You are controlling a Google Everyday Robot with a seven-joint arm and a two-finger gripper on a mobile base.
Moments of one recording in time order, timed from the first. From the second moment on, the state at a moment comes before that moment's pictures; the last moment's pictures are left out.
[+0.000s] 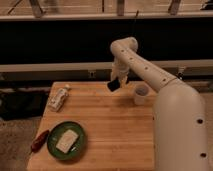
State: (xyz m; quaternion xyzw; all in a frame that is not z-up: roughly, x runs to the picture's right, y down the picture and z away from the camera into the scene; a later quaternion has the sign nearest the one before) arm 0.106 -0.033 0.870 -0.28 -0.15 -0.35 0.88
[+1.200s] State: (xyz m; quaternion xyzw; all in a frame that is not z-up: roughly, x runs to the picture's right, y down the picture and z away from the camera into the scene) arm 0.219 -0.035 0.833 -0.28 -0.11 -0.26 0.92
